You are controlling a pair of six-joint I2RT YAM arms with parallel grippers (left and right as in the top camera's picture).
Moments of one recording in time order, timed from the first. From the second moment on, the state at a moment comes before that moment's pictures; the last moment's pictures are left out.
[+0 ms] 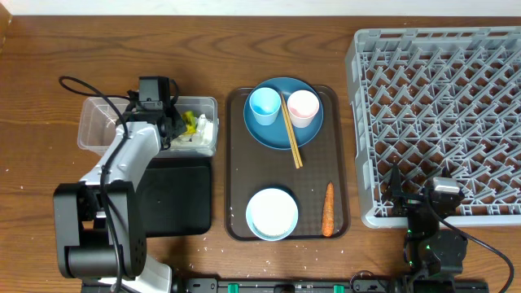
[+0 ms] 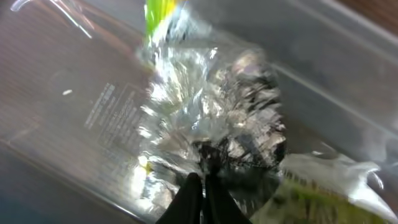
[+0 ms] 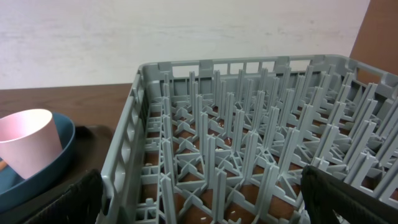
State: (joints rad) left arm 0.02 1.72 1.04 -0.47 -0.18 -0.48; right arm -0.02 0.03 0.01 -0.06 0.08 0.04
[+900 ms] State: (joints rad) left arm -0.14 1.07 1.04 -0.92 0.12 -0.50; right arm -0.02 0.03 0.01 -0.06 0.08 0.04
